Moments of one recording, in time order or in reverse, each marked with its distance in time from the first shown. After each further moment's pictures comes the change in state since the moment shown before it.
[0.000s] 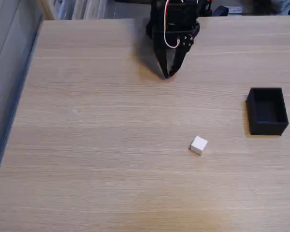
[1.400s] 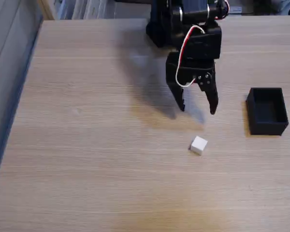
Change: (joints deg) arm -5.4 -75.8 -52.3 -22.1 23.5
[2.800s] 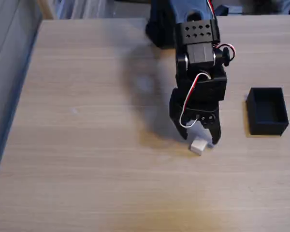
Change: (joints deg) arm -0.1 -28.9 -24.8 2.4 1.1
